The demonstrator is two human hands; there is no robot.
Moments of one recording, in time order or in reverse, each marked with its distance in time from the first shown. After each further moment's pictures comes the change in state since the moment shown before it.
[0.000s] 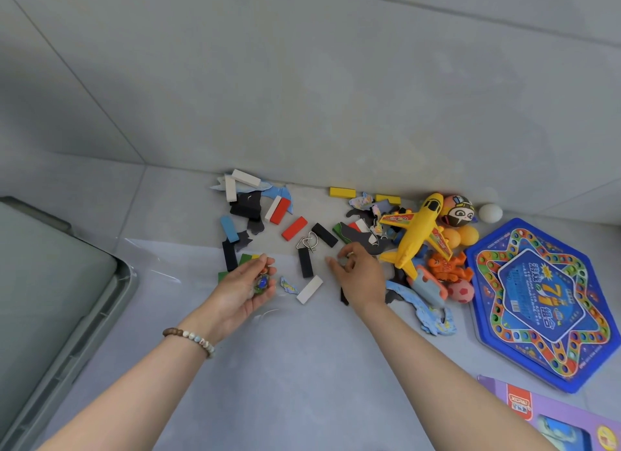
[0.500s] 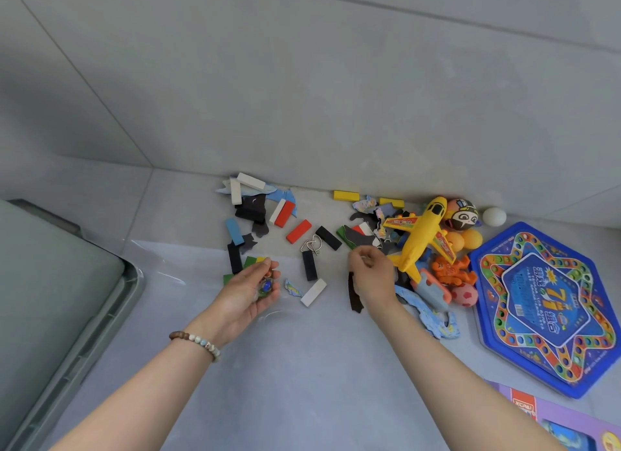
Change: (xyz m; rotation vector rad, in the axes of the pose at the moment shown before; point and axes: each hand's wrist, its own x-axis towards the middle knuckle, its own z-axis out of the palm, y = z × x) left_hand -0.006 0.003 0.001 -0.006 0.030 -0.017; right_hand -0.005 -0.014 -0.018 0.562 -0.018 0.223
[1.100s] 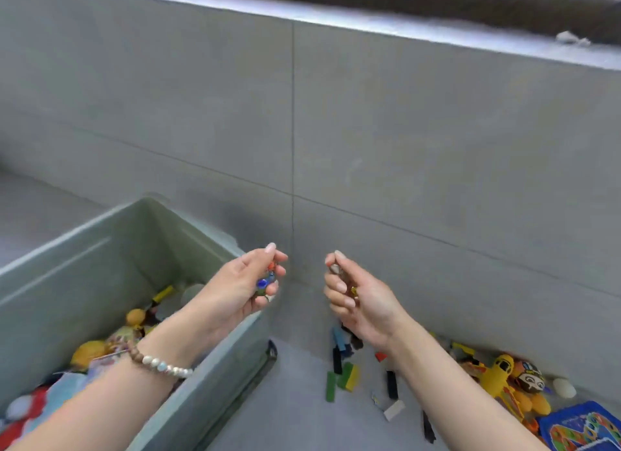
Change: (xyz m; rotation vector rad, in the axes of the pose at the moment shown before) left_hand -0.271 0.206 -0.083 0.150 0.017 0.622; right_hand -0.194 -0.313 0.090 0.541 -0.996 0.075
